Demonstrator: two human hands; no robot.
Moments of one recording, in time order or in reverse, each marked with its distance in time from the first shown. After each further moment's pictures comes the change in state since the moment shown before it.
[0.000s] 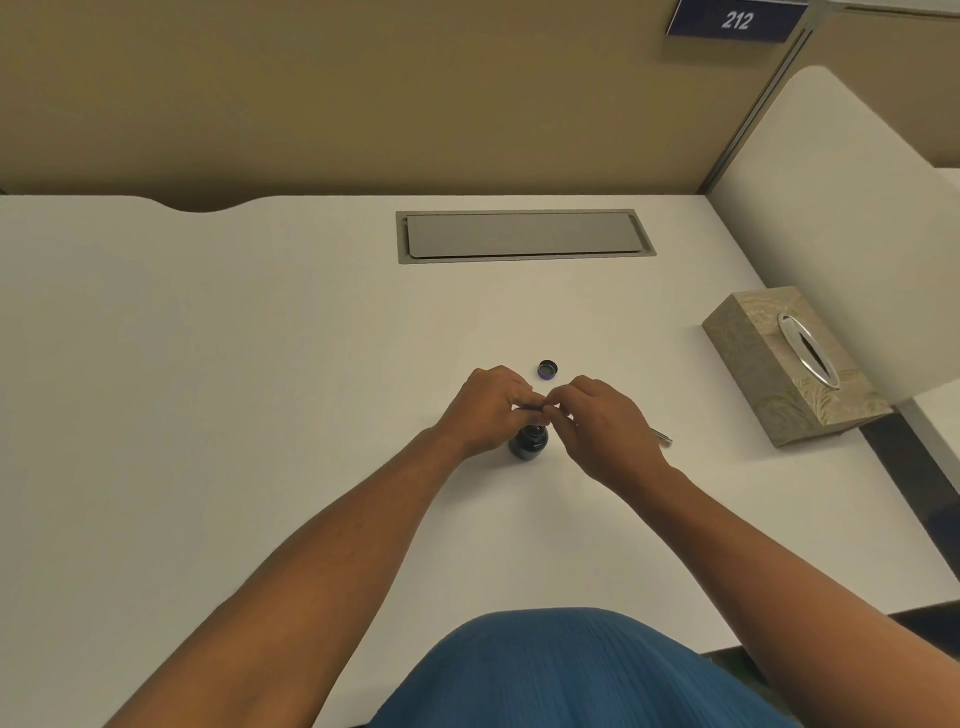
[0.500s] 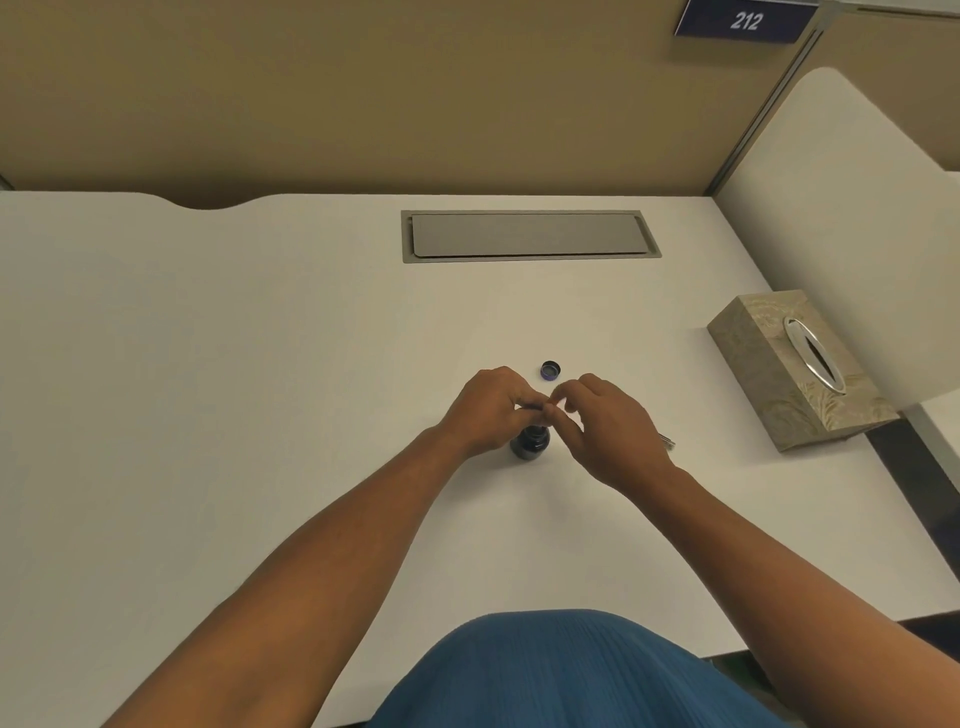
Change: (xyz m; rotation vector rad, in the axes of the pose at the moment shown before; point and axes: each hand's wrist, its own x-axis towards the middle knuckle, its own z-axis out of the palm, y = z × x) left_hand 0.001 0.000 0.001 0.001 -0.013 -0.021; right_hand 0.000 0.002 -0.007 0.050 -0.029 0.033
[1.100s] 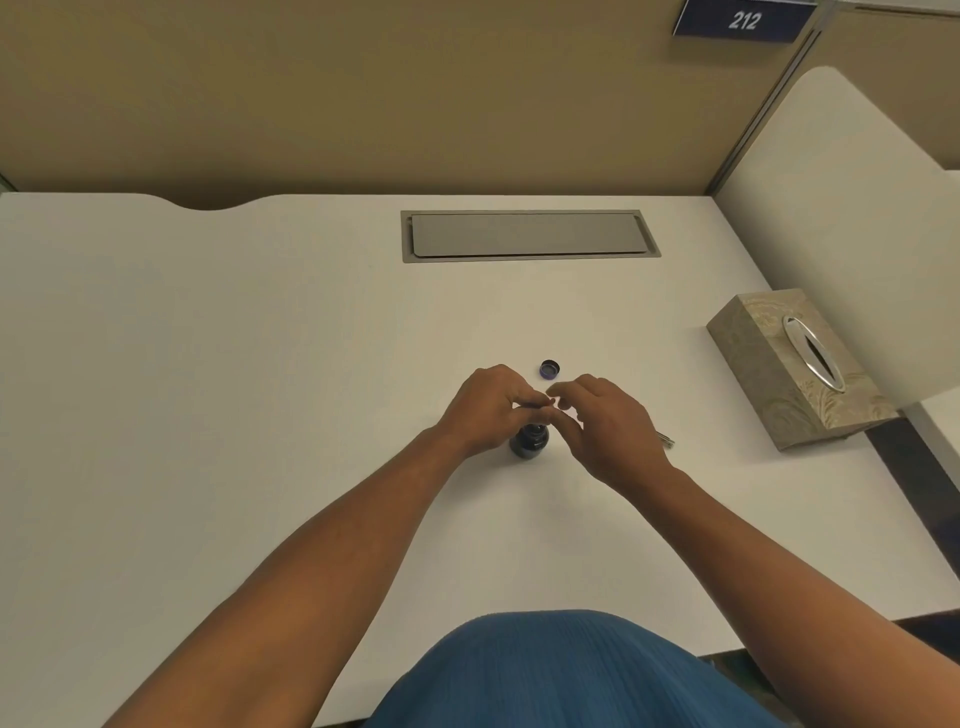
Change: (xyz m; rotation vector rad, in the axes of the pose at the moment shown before) left_hand -0.002 0.000 0.001 0.016 0.023 0.003; right_hand -0.003 0.002 0.003 0.004 0.070 -0.060
